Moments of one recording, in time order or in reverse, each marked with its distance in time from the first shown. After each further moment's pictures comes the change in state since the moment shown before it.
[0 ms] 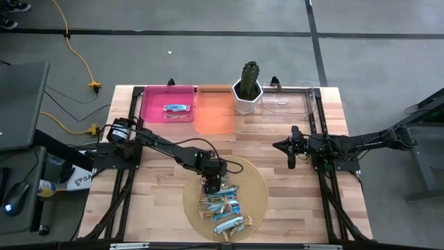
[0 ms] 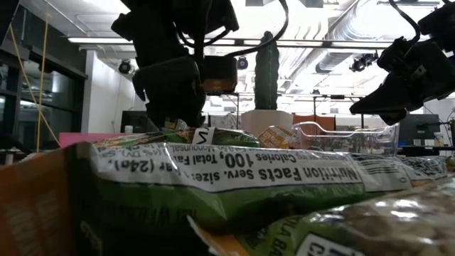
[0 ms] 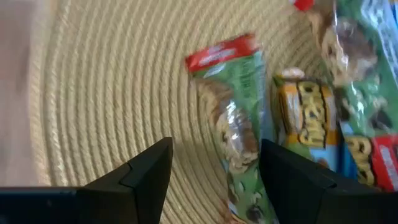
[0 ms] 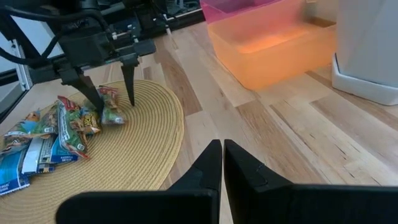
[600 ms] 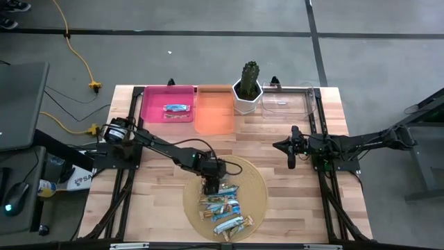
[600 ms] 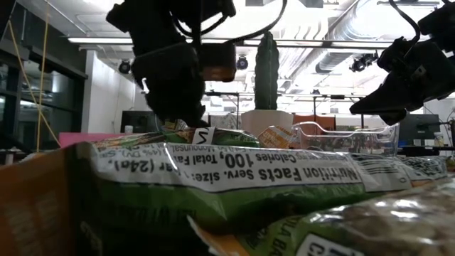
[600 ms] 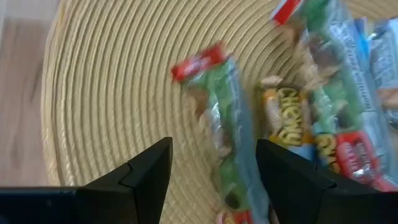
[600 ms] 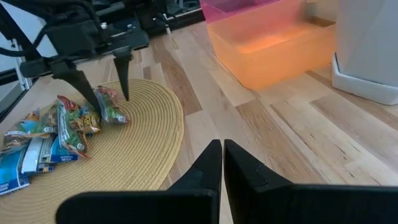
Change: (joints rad) left arm -0.017 -0.028 -0.001 0.011 -0.045 0.000; right arm 0.000 0.000 0.000 -0.002 0.000 -0.002
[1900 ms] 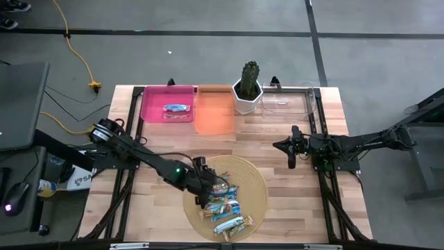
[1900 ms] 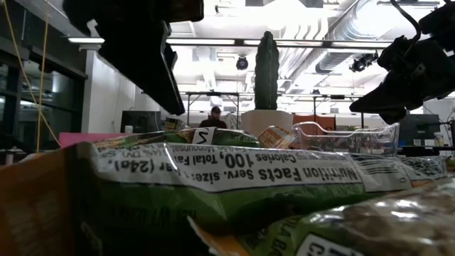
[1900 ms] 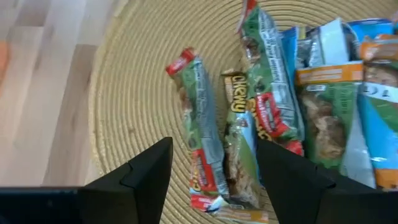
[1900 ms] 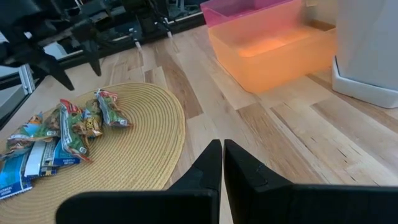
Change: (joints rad) left arm -0.204 -0.128 0.002 -0.126 -0.313 -0.123; right arm 0.000 -0.013 0.000 0.000 0.000 0.000
